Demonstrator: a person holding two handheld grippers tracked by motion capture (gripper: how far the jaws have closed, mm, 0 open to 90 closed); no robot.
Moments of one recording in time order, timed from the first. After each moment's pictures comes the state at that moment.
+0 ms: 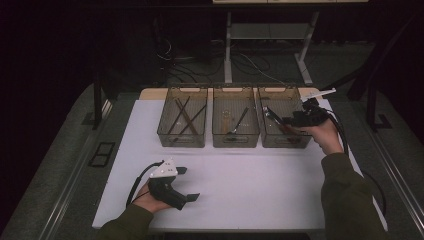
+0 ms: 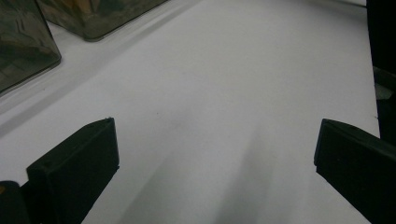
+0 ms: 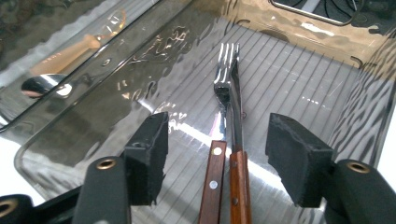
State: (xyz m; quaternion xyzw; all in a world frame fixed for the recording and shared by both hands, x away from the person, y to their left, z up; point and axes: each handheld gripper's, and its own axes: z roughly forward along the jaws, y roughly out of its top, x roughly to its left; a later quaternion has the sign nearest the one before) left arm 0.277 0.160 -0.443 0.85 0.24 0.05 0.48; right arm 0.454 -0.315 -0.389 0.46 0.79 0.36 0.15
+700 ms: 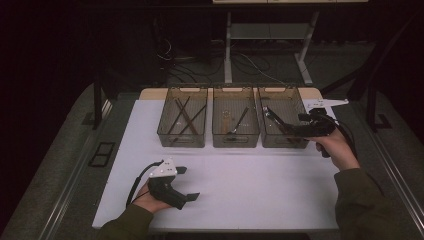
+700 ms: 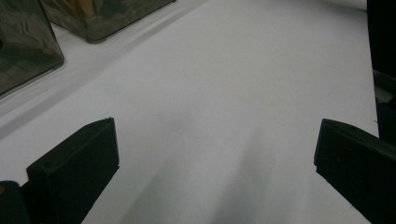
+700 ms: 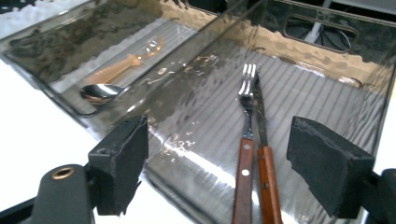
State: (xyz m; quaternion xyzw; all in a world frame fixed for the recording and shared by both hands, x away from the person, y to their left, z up) left arm 0.277 0.160 -0.442 0.84 0.24 0.05 0.48; right arm 0.403 -0.313 -0.376 0.44 0.78 0.42 0.18
